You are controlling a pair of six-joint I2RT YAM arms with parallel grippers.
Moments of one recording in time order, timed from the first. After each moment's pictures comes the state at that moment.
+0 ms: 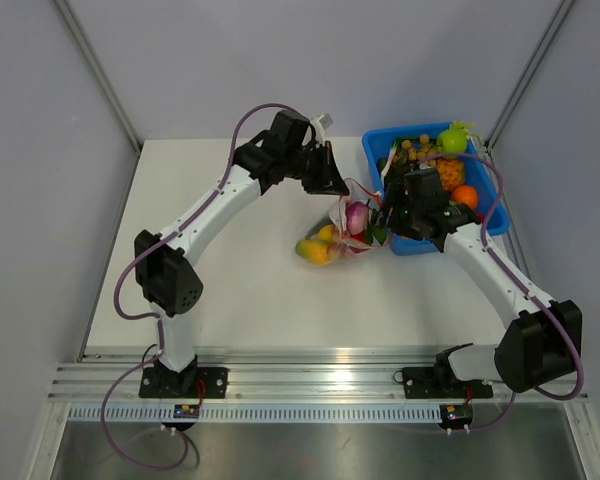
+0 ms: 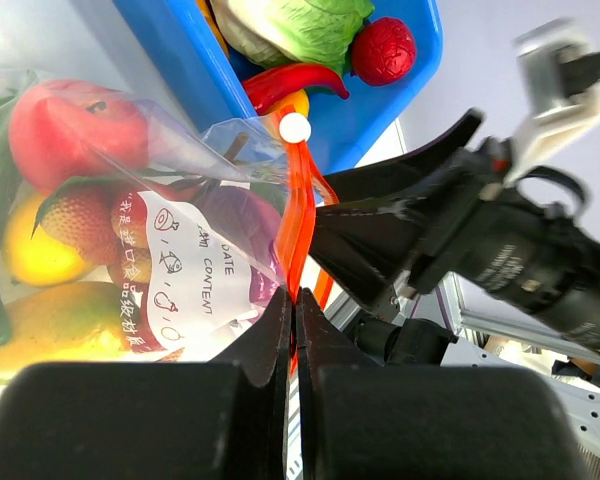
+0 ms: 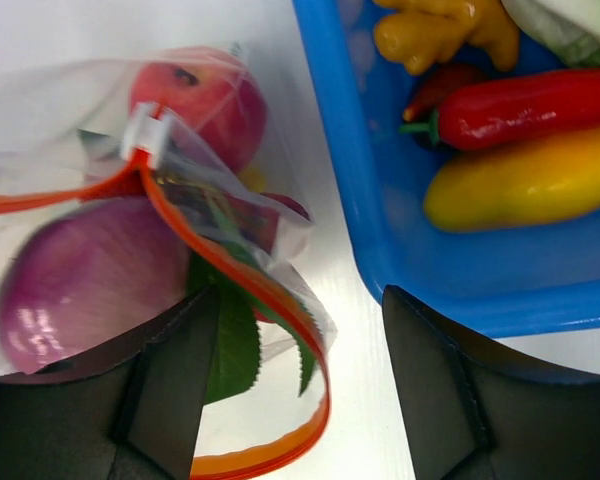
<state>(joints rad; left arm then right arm) -0.62 1.91 1.95 -0.68 0.49 -0.65 0.33 1.34 1.12 -0.57 0.05 0.57</state>
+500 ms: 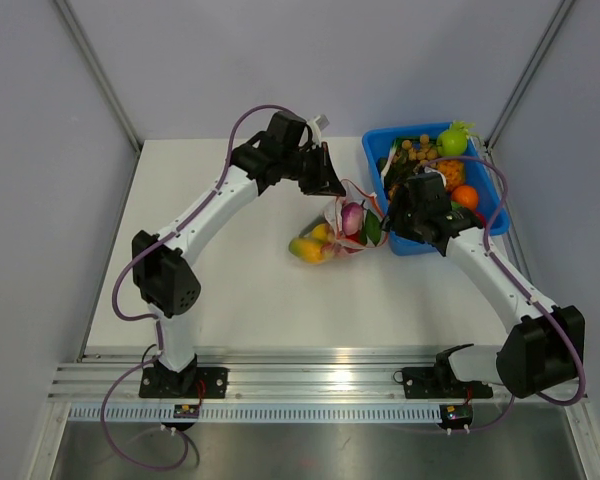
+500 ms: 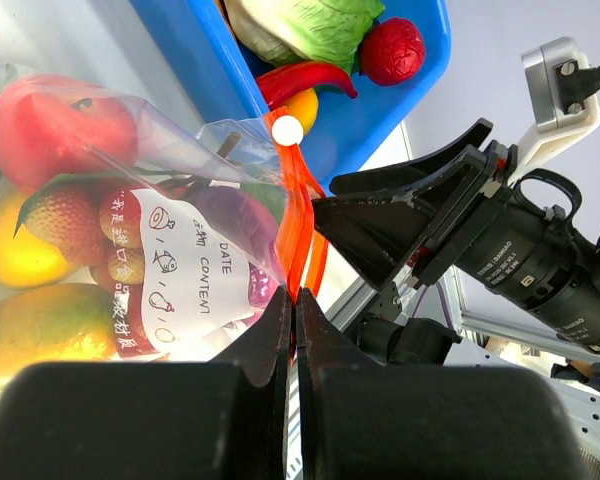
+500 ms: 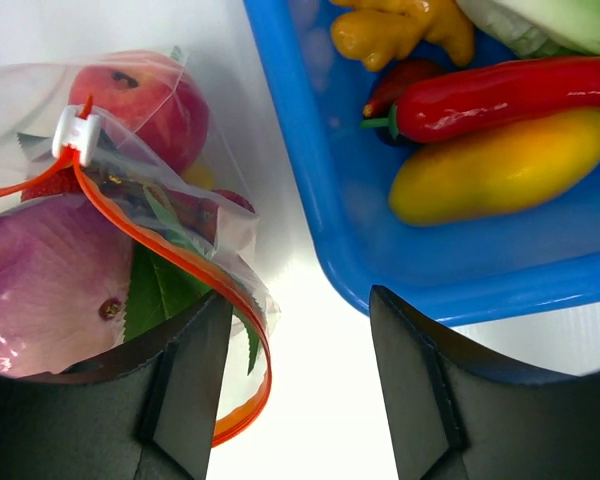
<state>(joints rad) -0.61 1.90 1.93 -0.68 0.49 -0.65 0.32 1.31 1.08 -0.57 0.09 0.57</state>
